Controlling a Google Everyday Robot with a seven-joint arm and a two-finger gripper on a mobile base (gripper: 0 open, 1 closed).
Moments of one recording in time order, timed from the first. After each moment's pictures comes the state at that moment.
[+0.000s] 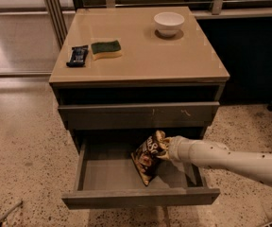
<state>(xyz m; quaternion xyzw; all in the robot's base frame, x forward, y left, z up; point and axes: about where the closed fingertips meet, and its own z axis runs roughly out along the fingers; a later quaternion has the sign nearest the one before) 0.616 -0.123 0.487 -0.57 0.72 0.00 0.40</state>
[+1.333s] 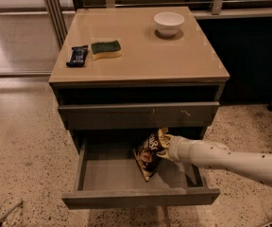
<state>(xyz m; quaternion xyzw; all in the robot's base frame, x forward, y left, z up) 0.616 -0.123 0.487 -0.57 0.72 -0.01 0.40</state>
